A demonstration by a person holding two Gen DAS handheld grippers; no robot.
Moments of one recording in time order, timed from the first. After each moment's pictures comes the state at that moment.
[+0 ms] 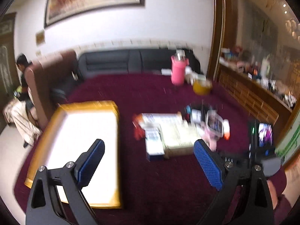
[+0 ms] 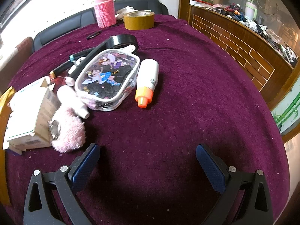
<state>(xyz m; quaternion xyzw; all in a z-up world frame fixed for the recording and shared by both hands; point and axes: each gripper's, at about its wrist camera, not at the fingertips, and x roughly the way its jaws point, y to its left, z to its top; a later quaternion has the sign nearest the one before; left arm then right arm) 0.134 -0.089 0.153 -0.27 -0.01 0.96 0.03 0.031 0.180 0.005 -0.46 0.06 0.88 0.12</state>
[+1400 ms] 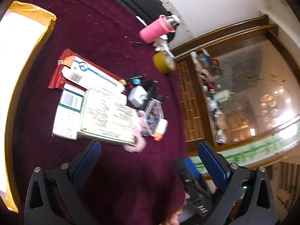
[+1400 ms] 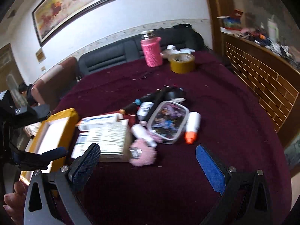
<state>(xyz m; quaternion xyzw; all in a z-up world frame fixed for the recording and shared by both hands) -0.016 -0.072 0.062 -0.48 -0.35 0.77 0.22 0.052 0.173 0.079 -0.35 0.11 0.93 -0.02</state>
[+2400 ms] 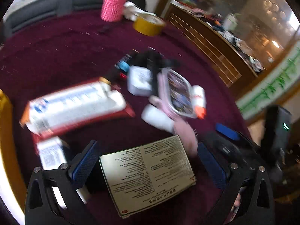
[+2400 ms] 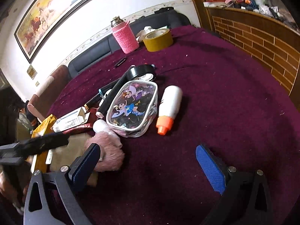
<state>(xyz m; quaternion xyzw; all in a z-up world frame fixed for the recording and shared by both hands) -0.059 0.019 0.035 -0.52 -0.02 0.80 0.30 0.022 0.232 0.008 -0.39 0.21 0.90 -0.02</state>
